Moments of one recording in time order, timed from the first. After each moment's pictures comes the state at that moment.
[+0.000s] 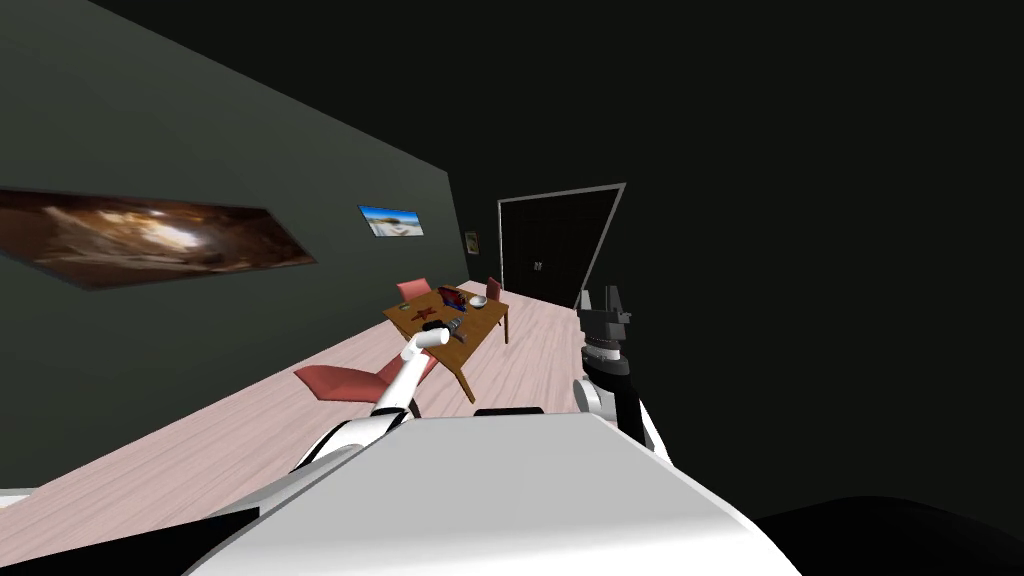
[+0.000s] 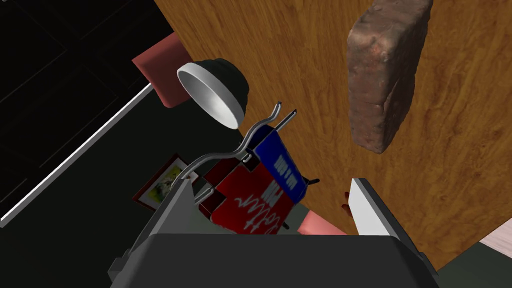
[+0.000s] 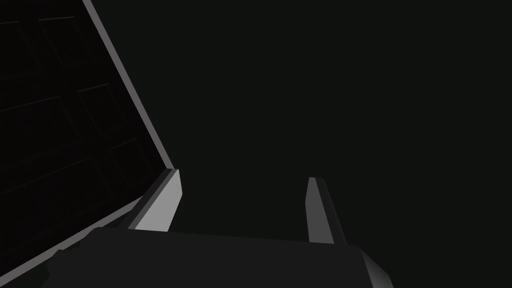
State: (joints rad) left arm -0.32 0.28 0.16 -1.25 0.31 0.68 -0.77; right arm 0.47 -0.01 0.06 -2.34 0.02 -0.57 -0.16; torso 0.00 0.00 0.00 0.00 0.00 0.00
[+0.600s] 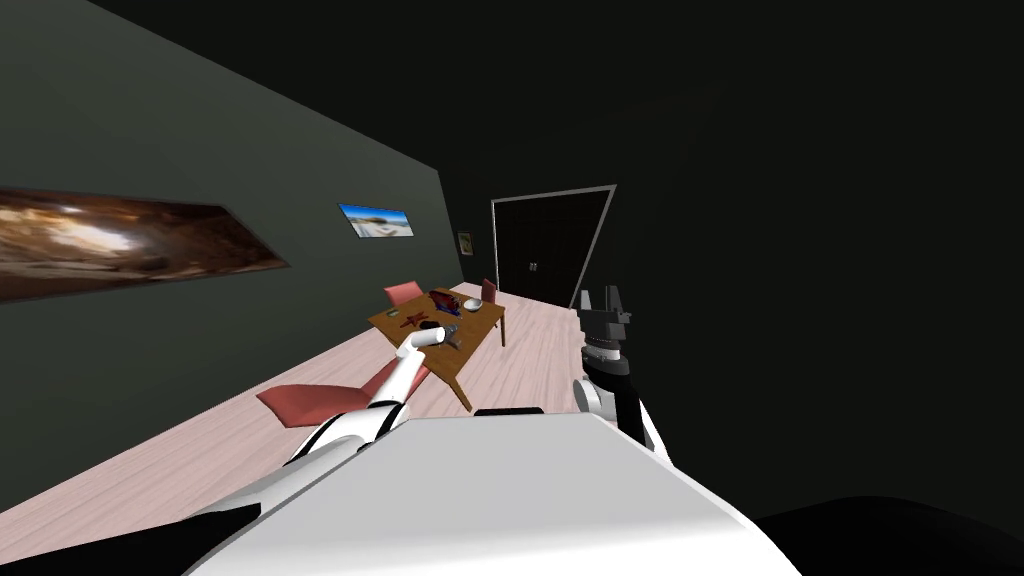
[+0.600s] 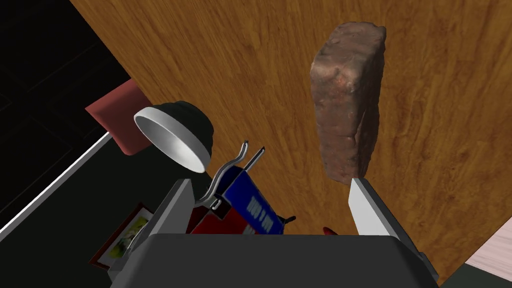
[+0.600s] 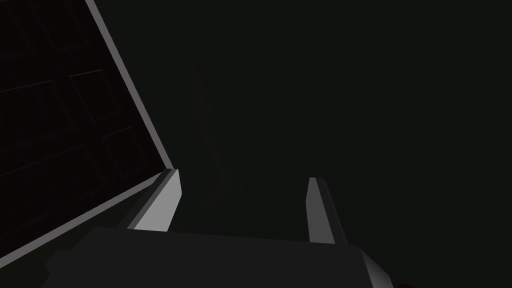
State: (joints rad) left arm -0.36 0.33 0.18 -1.14 0.33 0.84 -0.80; right arm 0.47 -0.01 0.06 -2.34 0.02 -0.57 -0.16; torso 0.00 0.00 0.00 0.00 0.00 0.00
